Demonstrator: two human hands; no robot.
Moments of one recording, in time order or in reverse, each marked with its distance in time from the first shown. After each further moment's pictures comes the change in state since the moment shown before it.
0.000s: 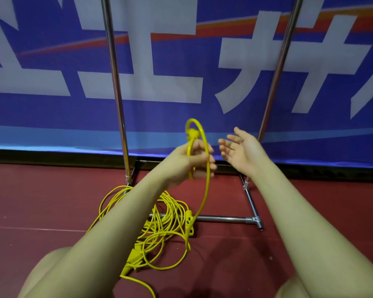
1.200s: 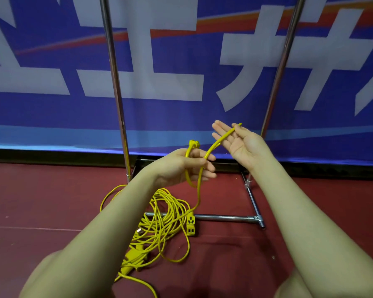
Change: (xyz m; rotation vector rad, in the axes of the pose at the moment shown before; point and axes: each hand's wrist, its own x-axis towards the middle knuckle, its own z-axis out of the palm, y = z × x) left_hand 0.000 0.003 -0.016 -0.005 -0.112 -0.229; right_hand 0.013 -0.002 0.003 0.358 -0.199 -0.147
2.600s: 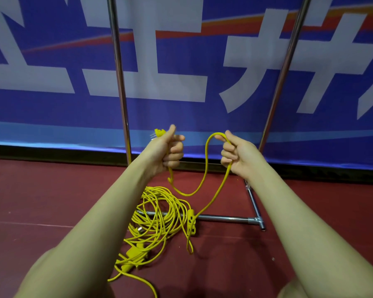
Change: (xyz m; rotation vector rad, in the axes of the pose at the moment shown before) left_hand -0.004 0.015 -0.031 -0.231 0.344 0.081; right_hand -0.013 0.015 0.001 -0.386 0.083 0.164
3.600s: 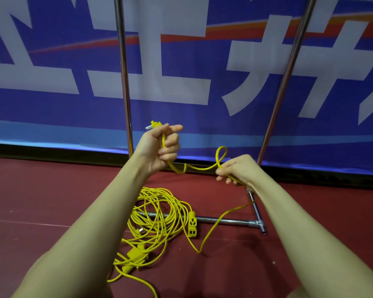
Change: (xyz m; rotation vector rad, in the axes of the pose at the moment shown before) left_hand -0.013 0.016 -0.012 -0.258 -0.097 0.102; right_hand -0.003 0.020 -0.018 -0.825 0.098 -0.001
